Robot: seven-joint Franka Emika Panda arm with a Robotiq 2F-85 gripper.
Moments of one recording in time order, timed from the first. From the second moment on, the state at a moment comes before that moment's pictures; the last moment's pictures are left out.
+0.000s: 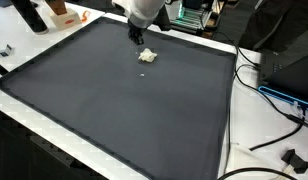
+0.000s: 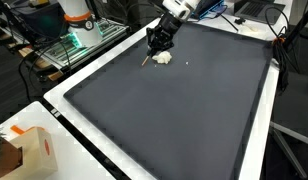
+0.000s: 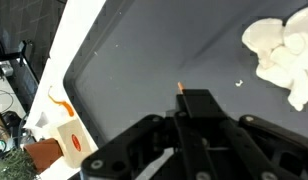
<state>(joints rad) 0.17 0.36 0.04 -2.07 -0.49 1.89 1.20</state>
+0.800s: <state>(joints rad) 0.17 0.34 0.04 -2.07 -0.49 1.89 1.02</state>
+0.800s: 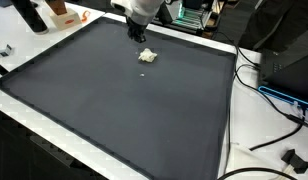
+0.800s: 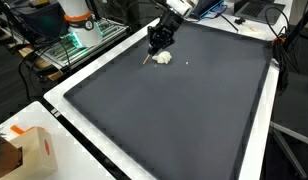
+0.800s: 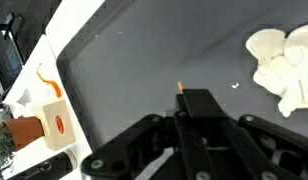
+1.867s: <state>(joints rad) 0.17 0.14 0.06 -2.15 -0.34 2.01 0.52</state>
